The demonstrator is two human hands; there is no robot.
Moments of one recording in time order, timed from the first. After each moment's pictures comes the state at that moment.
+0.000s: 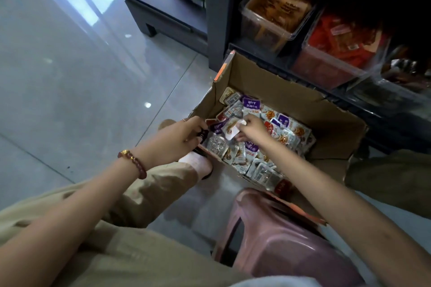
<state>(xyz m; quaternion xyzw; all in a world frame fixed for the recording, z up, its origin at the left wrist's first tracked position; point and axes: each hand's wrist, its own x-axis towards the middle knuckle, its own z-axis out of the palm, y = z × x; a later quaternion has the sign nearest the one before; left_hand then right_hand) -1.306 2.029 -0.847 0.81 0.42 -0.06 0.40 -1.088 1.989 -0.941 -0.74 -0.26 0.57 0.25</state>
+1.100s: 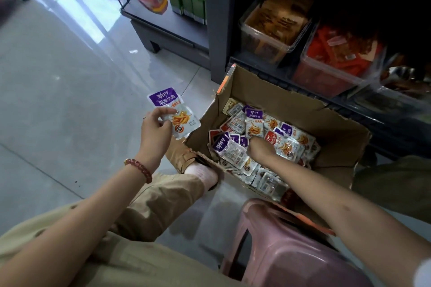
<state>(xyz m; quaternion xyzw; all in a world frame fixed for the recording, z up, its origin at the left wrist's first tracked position) -1.306 2.047 -0.845 0.48 0.69 0.28 0.47 -1.071 1.974 -0.997 -0.75 -0.55 0.34 -0.12</state>
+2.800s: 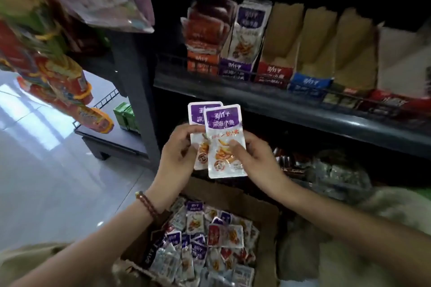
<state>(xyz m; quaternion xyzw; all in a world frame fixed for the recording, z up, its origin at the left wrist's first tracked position) -1.116 2.039 -0.694 0.69 0.33 0.43 0.49 -0.967 1.962 -0.675 -0.62 -0.49 0.32 0.53</state>
